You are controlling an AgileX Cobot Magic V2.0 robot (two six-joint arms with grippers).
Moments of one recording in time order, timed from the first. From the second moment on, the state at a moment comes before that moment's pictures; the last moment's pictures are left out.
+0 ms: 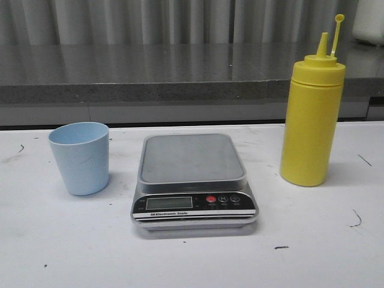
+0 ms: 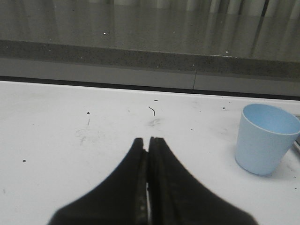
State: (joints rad) left arm 0.02 -0.01 0.01 0.00 0.22 -0.08; right arm 0.02 -0.01 0.03 0.06 0.19 -0.03
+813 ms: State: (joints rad) left arm 0.02 -0.01 -0.02 -0.01 -0.16 -0.08; right arm 0.02 -0.01 -0.01 0.09 0.07 -0.03
